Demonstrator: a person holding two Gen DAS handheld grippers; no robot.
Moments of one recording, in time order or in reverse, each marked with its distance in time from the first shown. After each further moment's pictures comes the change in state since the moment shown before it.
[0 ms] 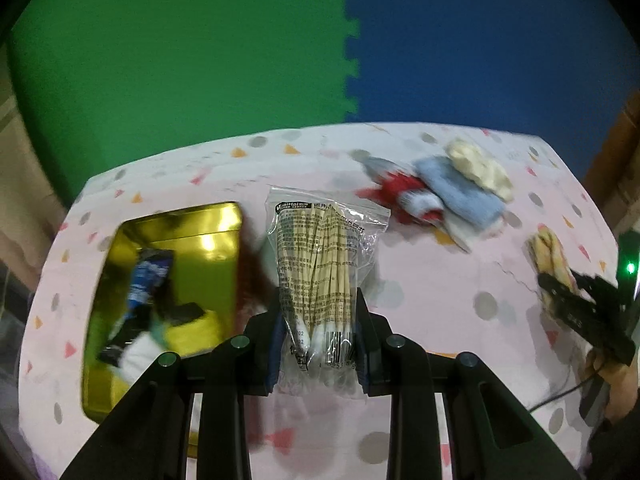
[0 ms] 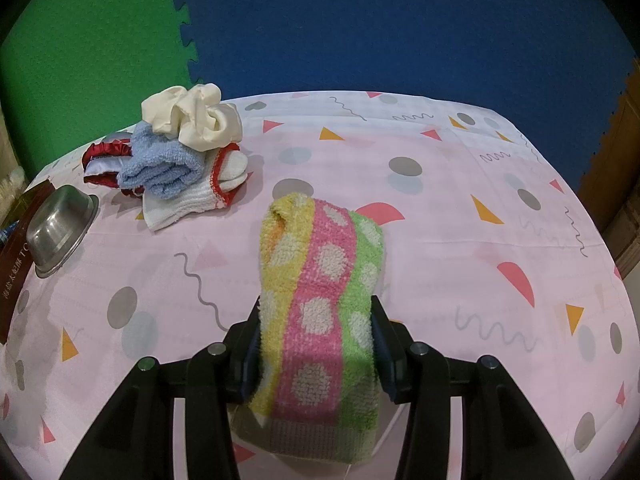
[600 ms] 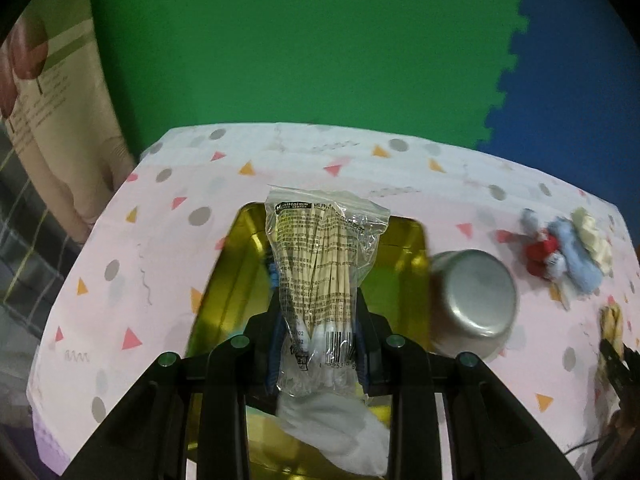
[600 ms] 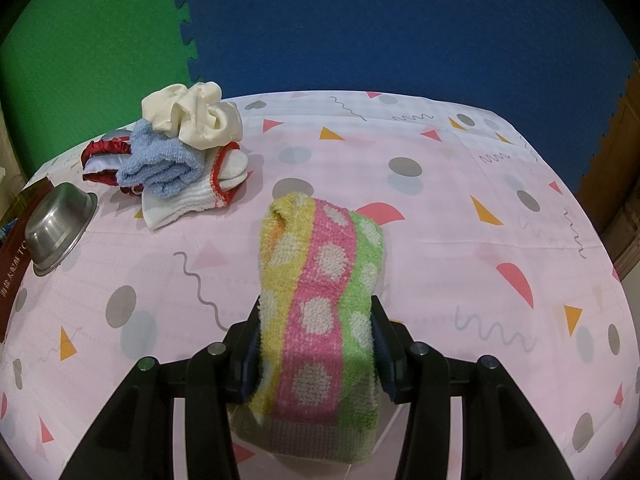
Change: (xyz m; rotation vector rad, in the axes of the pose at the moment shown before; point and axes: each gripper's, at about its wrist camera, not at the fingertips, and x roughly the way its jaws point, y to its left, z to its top) left arm 0.019 0.133 0.014 -0.217 0.051 0.162; right arm 0.000 0.001 0.000 -0.003 0.002 -0.004
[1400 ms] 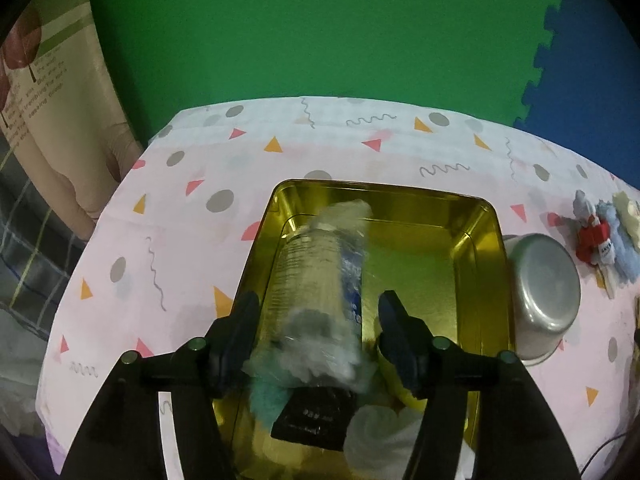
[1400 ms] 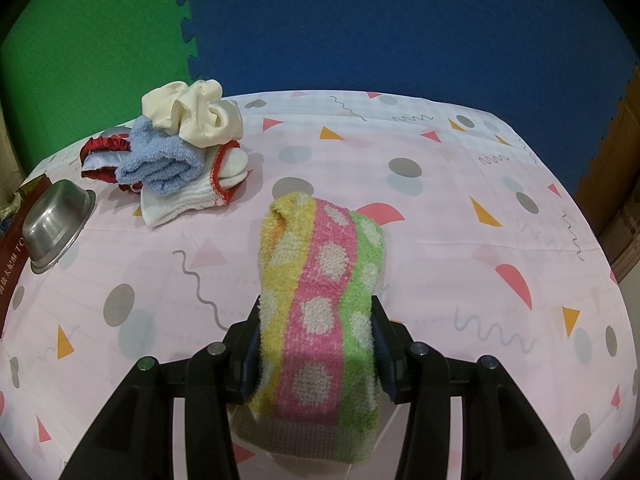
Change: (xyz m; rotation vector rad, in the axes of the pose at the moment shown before) left arm 0.036 0.027 -0.006 0.038 0.046 0.052; right arm -0.001 0.001 0.000 -0.008 0.002 -0.005
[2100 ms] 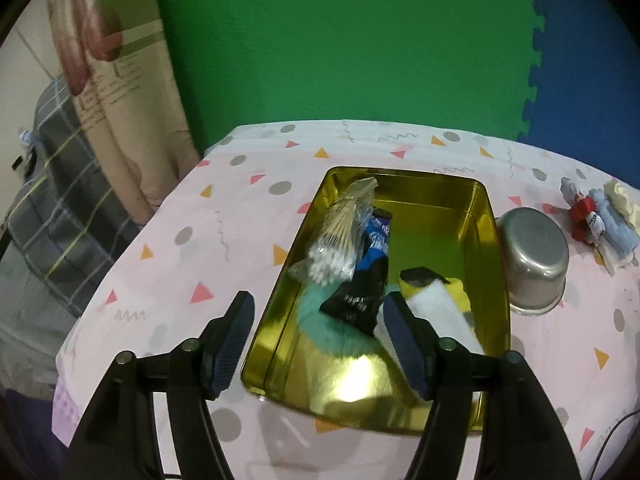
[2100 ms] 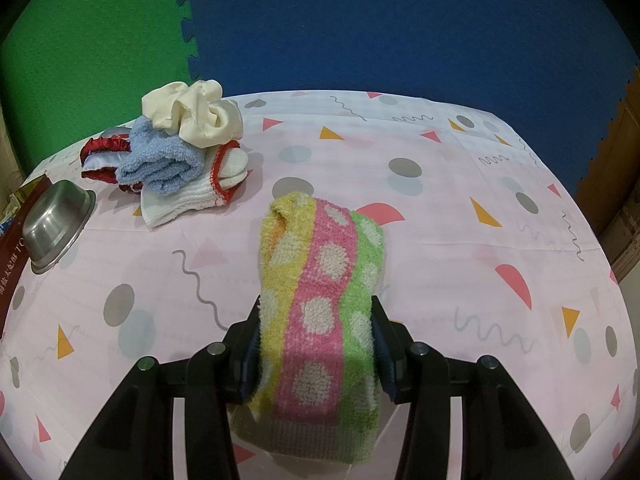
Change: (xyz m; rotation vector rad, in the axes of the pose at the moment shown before) left arm -0.068 0.008 -0.072 -0.071 -0.142 0.122; right arm 0.000 0.000 0.000 0.000 0.001 -0.002
